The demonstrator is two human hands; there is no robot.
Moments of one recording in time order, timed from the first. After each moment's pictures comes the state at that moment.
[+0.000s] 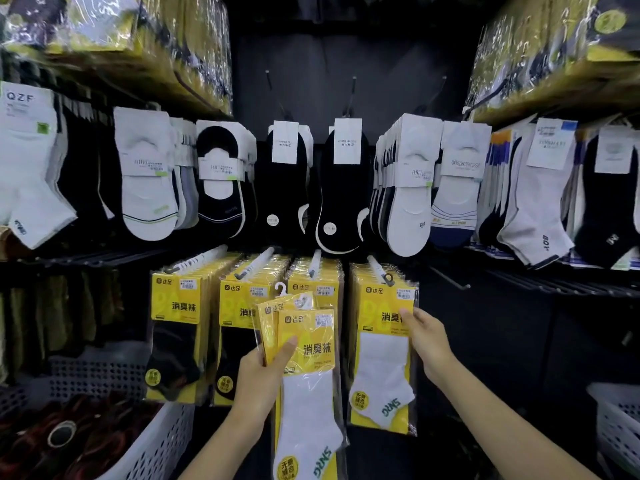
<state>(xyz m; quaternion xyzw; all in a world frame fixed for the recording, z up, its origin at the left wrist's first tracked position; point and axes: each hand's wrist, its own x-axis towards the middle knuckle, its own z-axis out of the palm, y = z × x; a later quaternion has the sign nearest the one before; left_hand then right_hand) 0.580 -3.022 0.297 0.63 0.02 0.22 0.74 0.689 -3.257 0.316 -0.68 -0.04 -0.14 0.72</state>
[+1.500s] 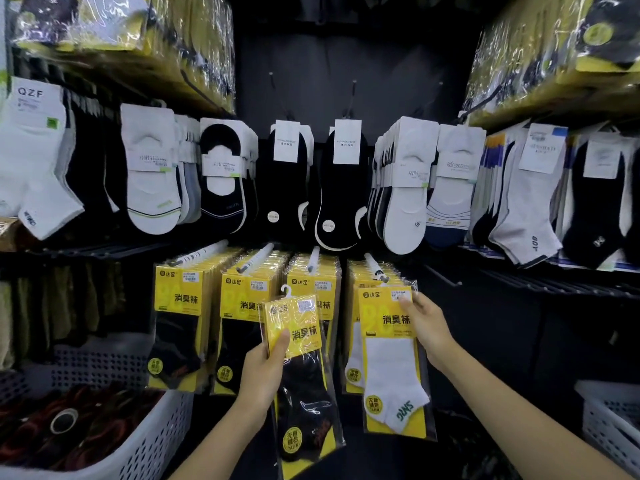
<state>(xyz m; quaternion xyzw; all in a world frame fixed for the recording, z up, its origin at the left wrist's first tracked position) 0.579 -3.025 0.290 0.69 0.07 0.20 0.69 0.667 -3.263 0.344 -0.68 -0.08 -0.11 0.72</state>
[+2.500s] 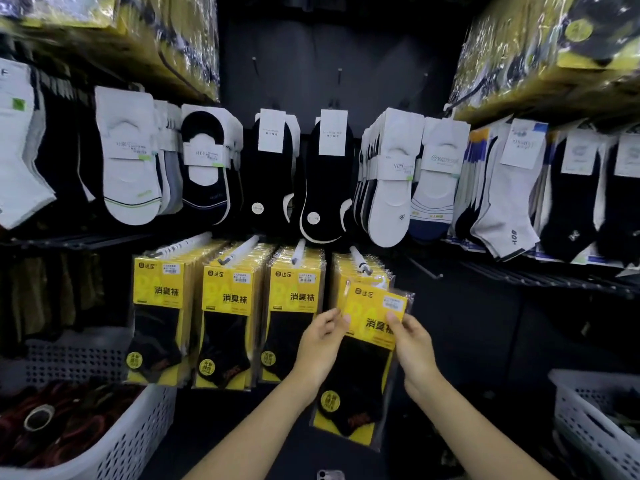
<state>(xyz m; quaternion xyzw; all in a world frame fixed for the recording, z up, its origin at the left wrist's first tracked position) 0.602 -3.111 0.313 0.71 -0.05 0.10 0.70 0.623 -3.255 0.316 -0.63 -0.01 -0.14 0.76</state>
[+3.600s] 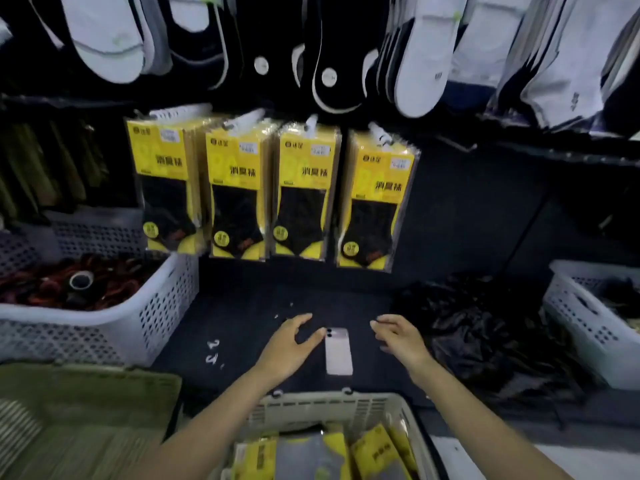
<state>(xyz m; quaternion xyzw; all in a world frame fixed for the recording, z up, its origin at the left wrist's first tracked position) 0.531 -3.060 0.126 0.85 0.04 -0.05 0.52 0.569 -3.276 0.136 -0.79 0.09 0.08 0.60</state>
